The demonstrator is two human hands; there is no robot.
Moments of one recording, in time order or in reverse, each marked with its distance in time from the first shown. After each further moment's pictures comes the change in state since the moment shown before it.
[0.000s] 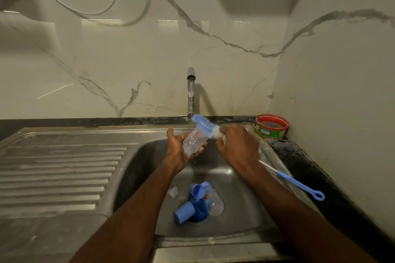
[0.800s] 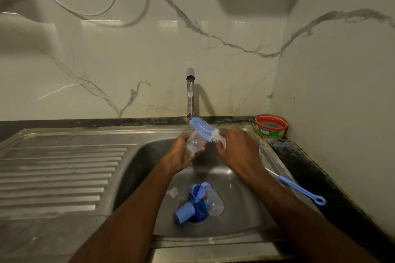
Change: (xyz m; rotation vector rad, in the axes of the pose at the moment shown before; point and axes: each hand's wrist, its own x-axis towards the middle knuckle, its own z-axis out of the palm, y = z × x) left_hand -0.003 -0.002 0.002 0.093 -0.040 -0.055; right_hand -0.006 0.005 0.006 0.046 -0.040 -0.003
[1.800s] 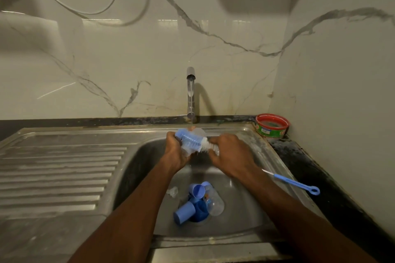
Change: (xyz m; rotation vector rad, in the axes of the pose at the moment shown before) left_hand 0.007 0.002 -0.006 -0.043 0.077 0.039; right_hand -0.003 -0.005 0.014 0.022 -0.125 -0.157
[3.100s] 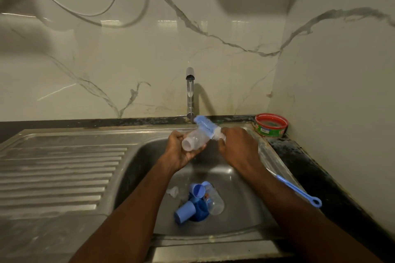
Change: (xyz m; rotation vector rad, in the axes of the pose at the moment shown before) left_hand -0.009 0.004 0.000 -0.210 -0.166 -0.123; right_hand 0.007 0.010 -0.010 -0.023 0.090 0.197
